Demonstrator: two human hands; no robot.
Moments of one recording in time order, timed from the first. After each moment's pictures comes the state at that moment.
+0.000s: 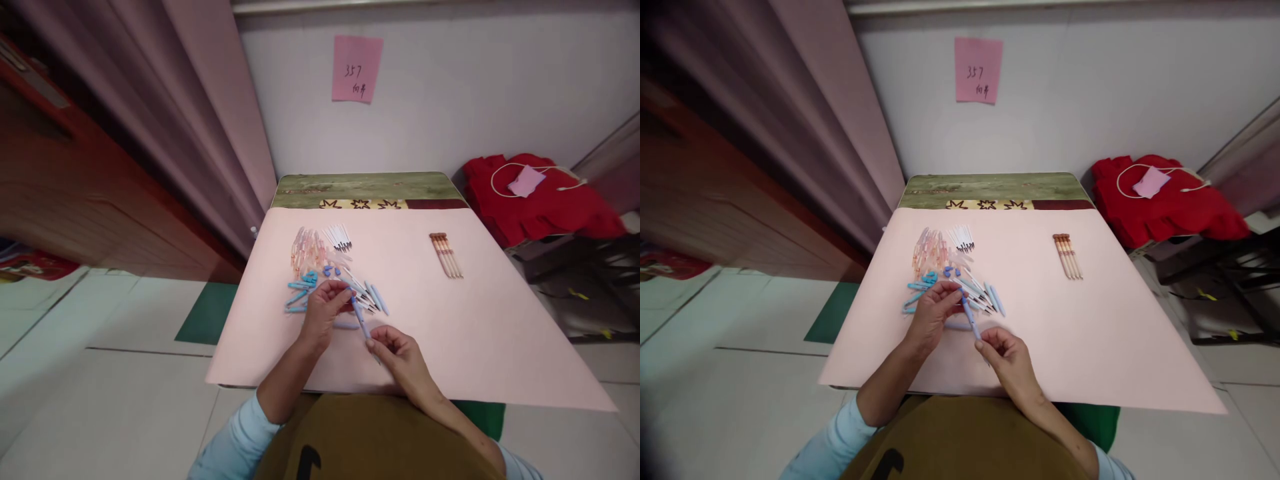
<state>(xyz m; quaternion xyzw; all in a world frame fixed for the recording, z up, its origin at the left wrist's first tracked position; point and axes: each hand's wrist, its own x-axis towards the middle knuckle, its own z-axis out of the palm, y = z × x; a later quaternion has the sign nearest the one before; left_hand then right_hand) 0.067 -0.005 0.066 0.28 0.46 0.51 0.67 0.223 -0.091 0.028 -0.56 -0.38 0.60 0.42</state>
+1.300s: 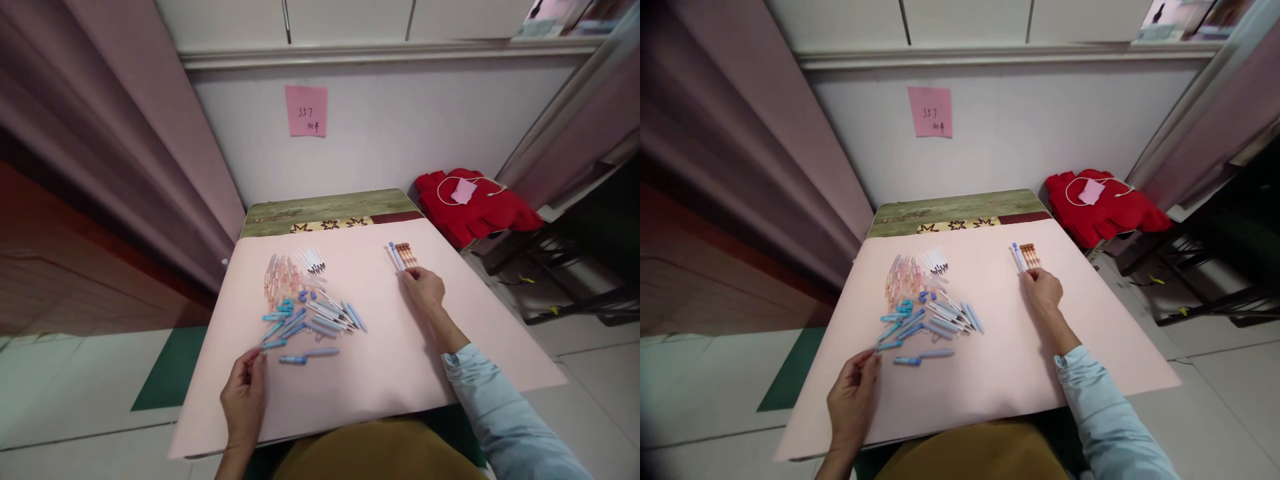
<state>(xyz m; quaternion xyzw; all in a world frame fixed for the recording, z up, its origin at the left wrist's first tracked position) -0.053 -0.052 -0.004 0.47 0.72 0.45 0.25 0.377 0.050 0.008 -0.86 -0.41 0.10 0.28</state>
